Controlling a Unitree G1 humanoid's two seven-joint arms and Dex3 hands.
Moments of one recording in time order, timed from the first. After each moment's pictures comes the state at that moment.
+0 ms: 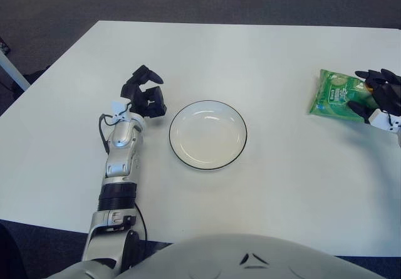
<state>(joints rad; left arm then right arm) -0.20 0.09 0.16 0.09 -0.15 -0.13 -0.07 -0.21 -0.87 -0.09 0.45 -0.58 -0.24 0.00</state>
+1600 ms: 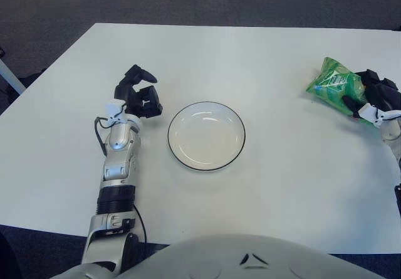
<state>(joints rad) -0.18 0.08 0.17 0.06 -0.15 -0.14 -0.02 -0.59 -0.80 0.22 1.18 -0.52 -0.46 -0.41</state>
